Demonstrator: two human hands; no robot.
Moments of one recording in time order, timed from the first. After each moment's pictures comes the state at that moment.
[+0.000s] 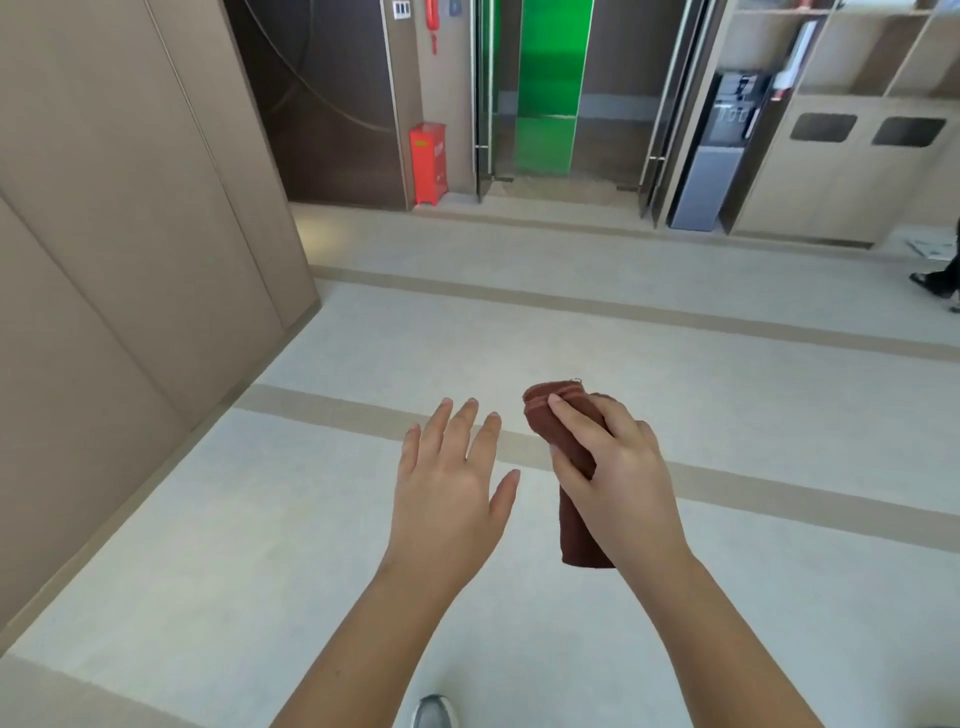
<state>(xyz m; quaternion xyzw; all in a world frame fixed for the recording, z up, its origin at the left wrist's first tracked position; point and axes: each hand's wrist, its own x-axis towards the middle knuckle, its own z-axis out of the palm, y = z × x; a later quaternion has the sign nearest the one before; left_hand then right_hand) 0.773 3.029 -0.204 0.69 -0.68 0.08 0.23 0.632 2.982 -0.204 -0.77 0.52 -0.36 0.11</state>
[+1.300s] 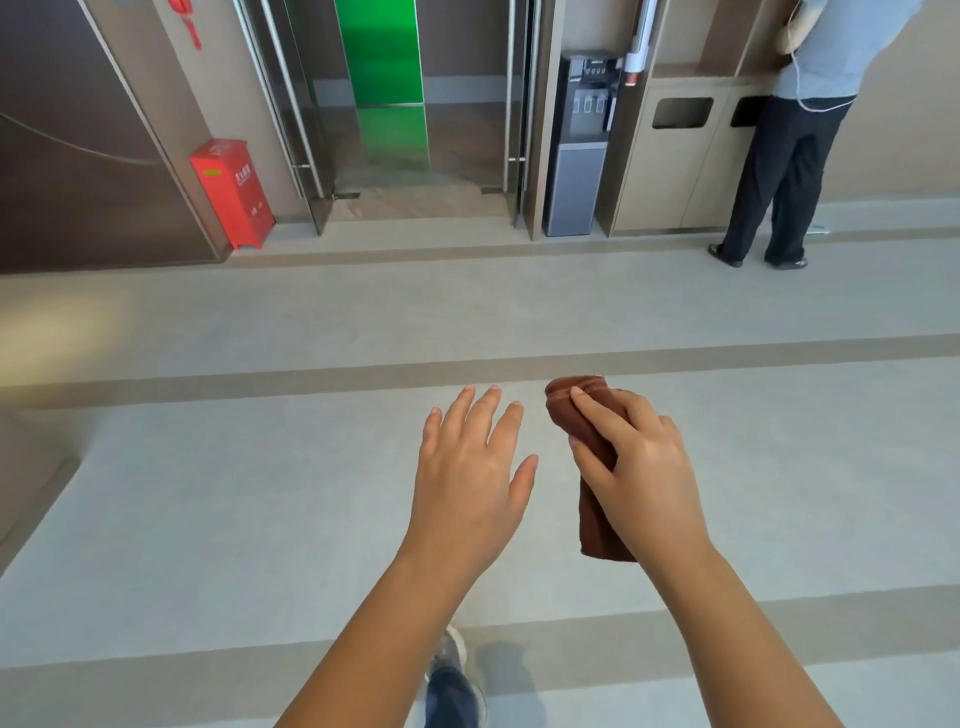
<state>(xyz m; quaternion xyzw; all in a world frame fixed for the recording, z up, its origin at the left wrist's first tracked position) 0.639 2.263 -0.205 0.57 -0.79 -0.03 0.23 0.489 2.264 -0.211 -0.67 0.66 -0.34 0.06</state>
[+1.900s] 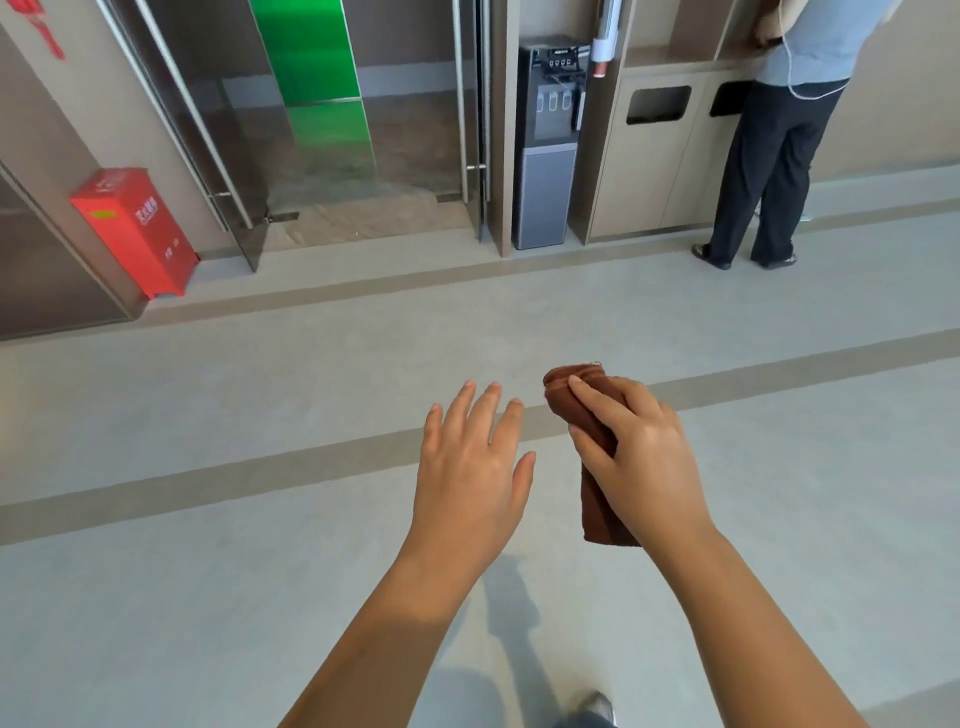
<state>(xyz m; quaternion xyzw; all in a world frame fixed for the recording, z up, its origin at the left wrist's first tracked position) 0.634 1.853 -0.207 0.52 -0.83 -0.02 0.21 0.484 1.867 -0.211 -0.63 0.70 -0.34 0.06</state>
